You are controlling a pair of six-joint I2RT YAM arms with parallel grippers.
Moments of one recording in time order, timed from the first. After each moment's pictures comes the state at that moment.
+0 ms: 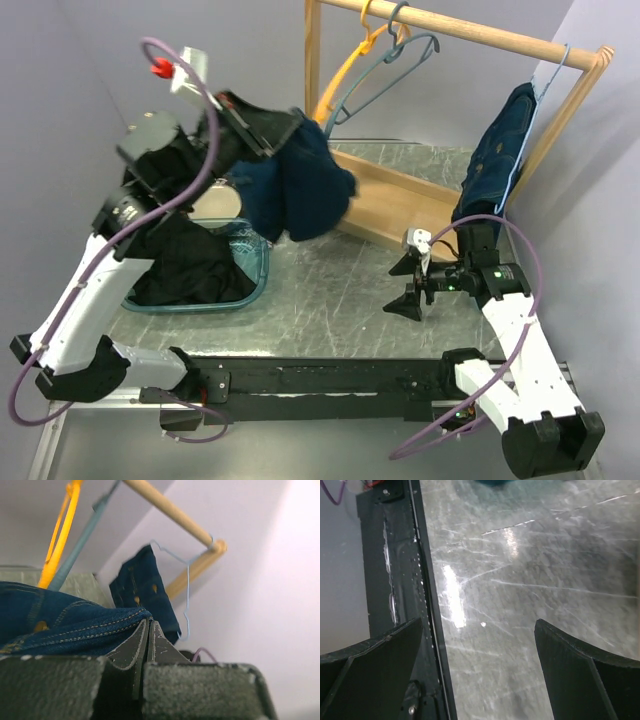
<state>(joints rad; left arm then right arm) -0.74 1.29 1.90 -0.42 -0.06 -0.74 0.10 0.85 0.83 -0.93 -1.07 -0.76</state>
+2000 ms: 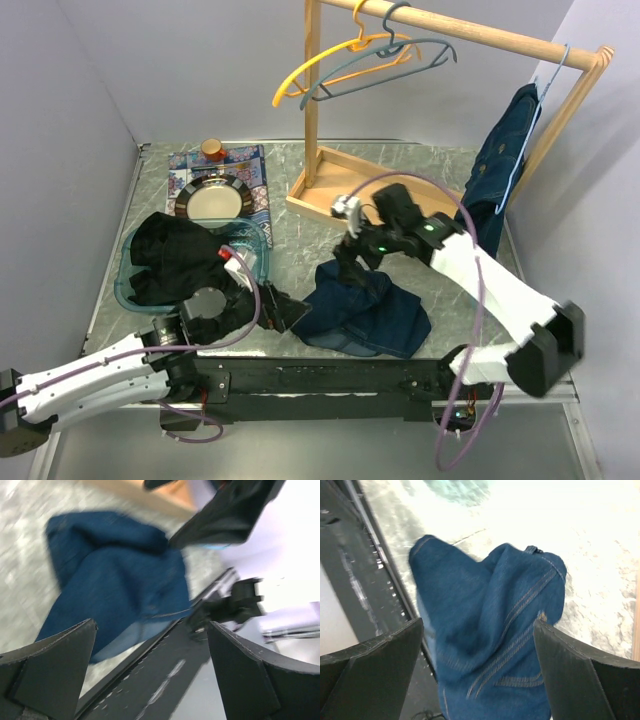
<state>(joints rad) -1.08 0.58 0.44 -0.04 -0.15 -0.78 0.60 1.30 1.17 -0.75 -0.49 -0.26</state>
